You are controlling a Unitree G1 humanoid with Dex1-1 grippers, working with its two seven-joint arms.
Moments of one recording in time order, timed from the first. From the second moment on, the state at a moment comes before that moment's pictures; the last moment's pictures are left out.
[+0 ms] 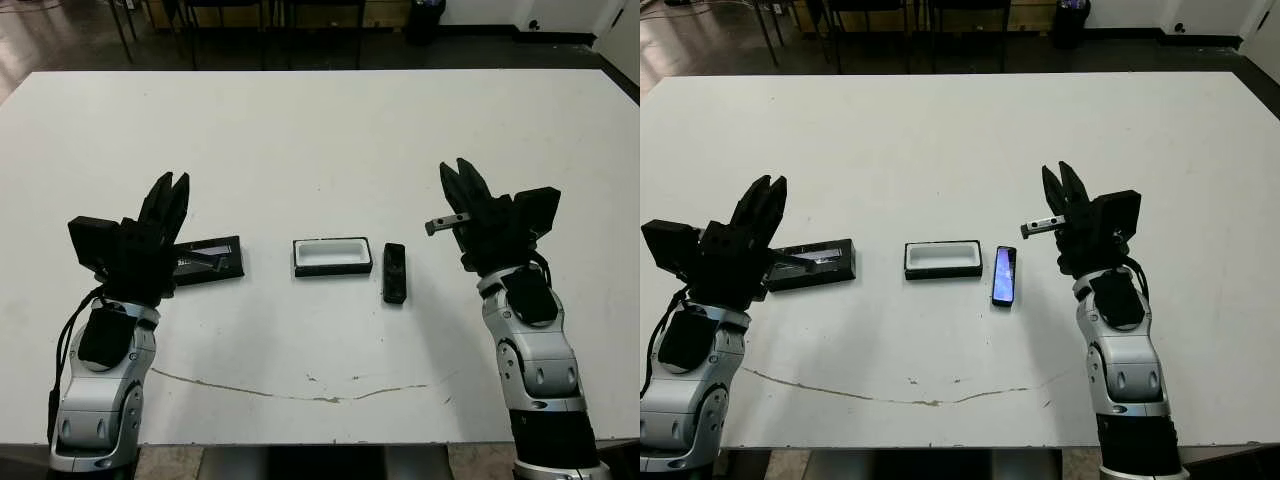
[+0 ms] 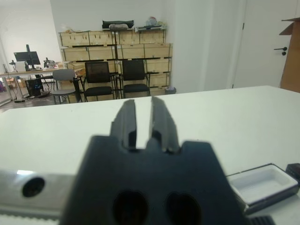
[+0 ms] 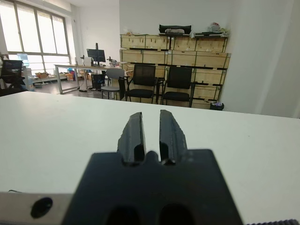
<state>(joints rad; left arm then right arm) 0.05 0.22 0.09 -0.41 -0.16 0.10 -0.15 -0.17 -0.20 -0.02 -0.13 0.11 0.05 0.17</state>
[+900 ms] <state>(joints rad) 0.08 0.22 0.07 -0.43 -0.15 0.11 -0.14 -0.07 -0.32 -0.02 -0.21 0.12 0.05 0.34</state>
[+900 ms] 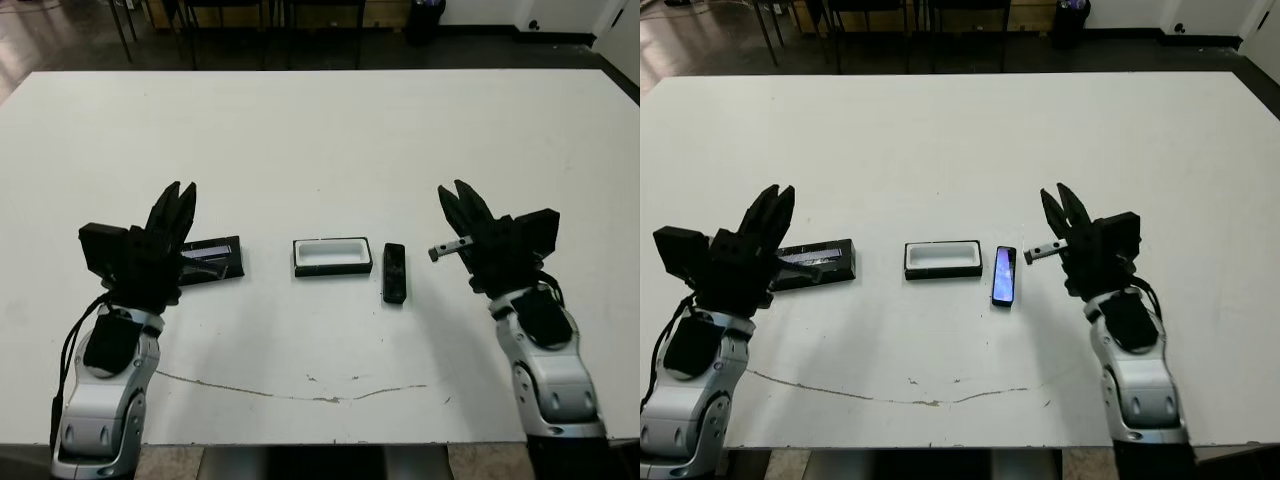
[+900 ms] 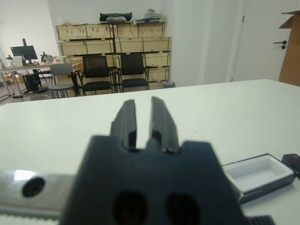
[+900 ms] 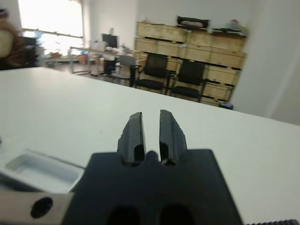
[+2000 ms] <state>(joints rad) 0.09 0.22 0.07 -0.45 -0.15 0.12 -0.14 -0.41 -0.68 0.29 -0.22 0.05 0.37 0.90</state>
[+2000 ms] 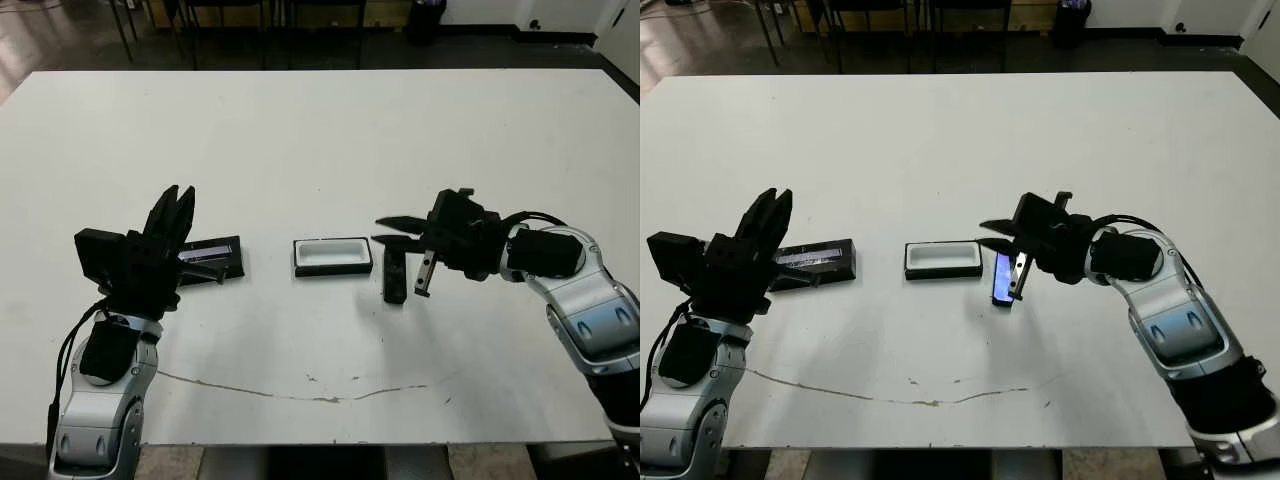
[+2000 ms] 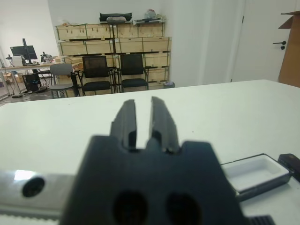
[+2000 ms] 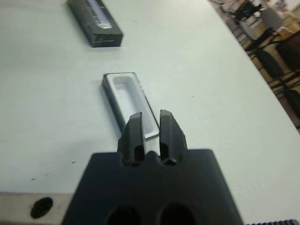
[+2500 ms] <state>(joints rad) 0.09 0.22 0.06 -0.45 -0.15 0.12 -0.14 -0.46 -0.70 0.38 -0.19 -0.03 0.36 1.00</state>
